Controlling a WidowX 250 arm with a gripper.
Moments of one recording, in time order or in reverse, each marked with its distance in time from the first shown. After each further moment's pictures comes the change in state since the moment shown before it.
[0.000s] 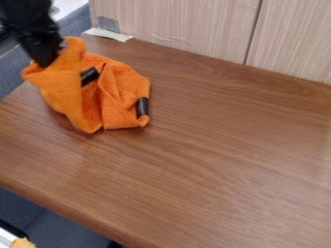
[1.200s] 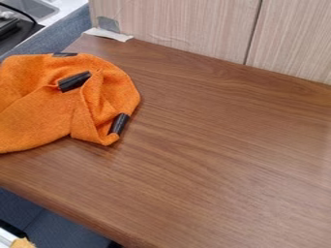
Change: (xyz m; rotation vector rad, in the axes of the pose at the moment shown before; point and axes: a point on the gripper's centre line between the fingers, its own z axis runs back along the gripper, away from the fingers) arm -0.107 0.059 -0.050 0.050 0.176 0.083
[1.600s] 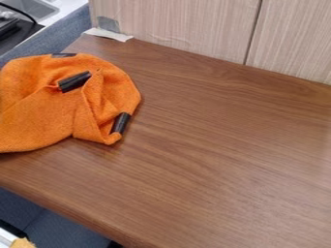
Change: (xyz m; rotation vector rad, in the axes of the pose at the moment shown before) arm 0.007 -0.005 0.004 0.006 -0.003 -0.066
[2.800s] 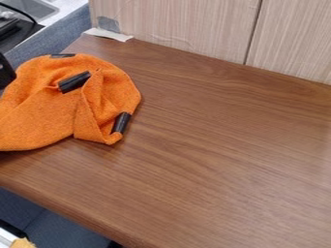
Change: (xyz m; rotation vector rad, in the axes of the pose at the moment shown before) arm 0.040 -0.028 0.079 -0.043 -0.229 -0.218
